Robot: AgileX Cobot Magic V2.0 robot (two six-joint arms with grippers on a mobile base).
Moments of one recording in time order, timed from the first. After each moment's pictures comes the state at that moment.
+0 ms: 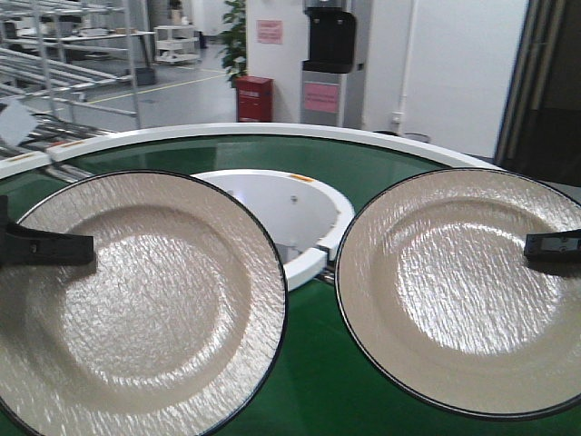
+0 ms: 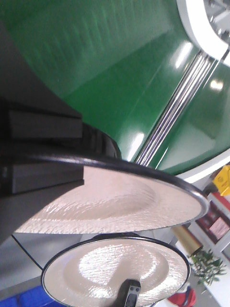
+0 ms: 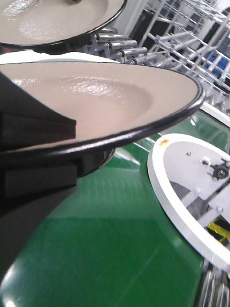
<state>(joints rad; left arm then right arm) 0.18 1.27 -1.24 -1.15 1.13 0.52 -0.41 1.33 -1.23 1.21 1.23 -0.58</state>
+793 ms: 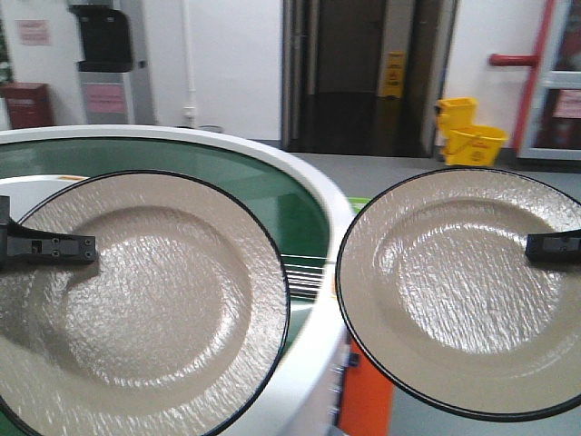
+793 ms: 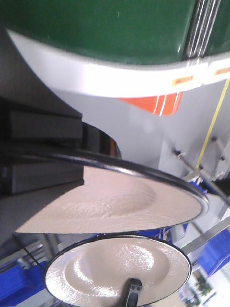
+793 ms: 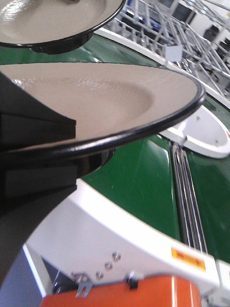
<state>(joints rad) 0.18 1.27 -1.24 -1.15 1.13 0.52 -0.41 1.33 -1.23 1.21 1.23 -0.58</state>
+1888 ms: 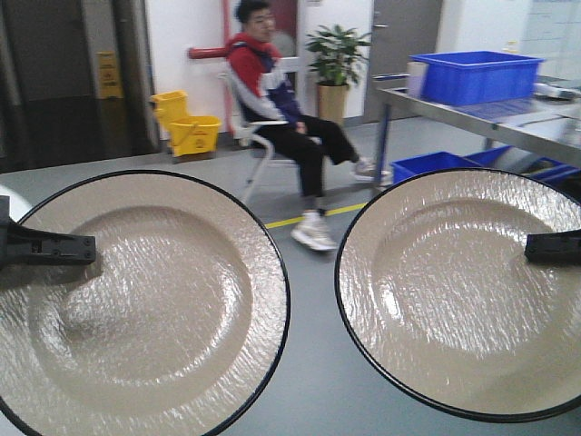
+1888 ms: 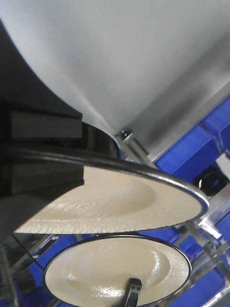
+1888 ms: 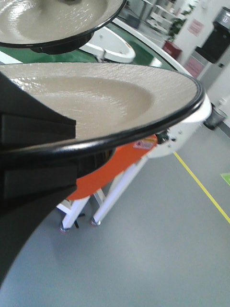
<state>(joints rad) 0.18 1.27 -1.24 -1.15 1.13 0.52 -0.41 1.33 -1.23 1.21 1.23 -0.58</state>
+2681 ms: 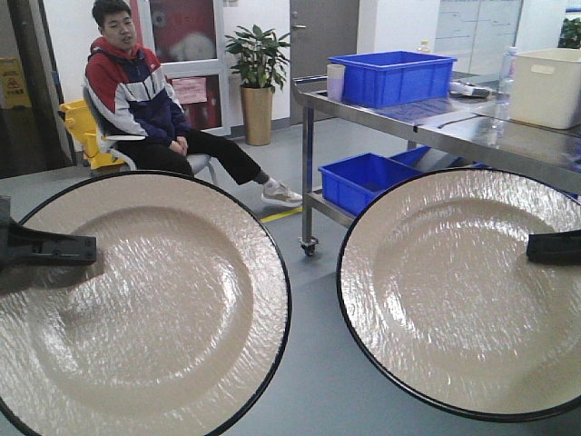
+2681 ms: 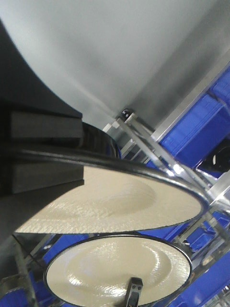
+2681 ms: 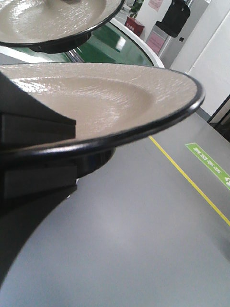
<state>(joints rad) 0.18 1.27 -1.24 -1.15 1.13 0.52 -0.41 1.33 -1.23 1.21 1.23 -0.58</state>
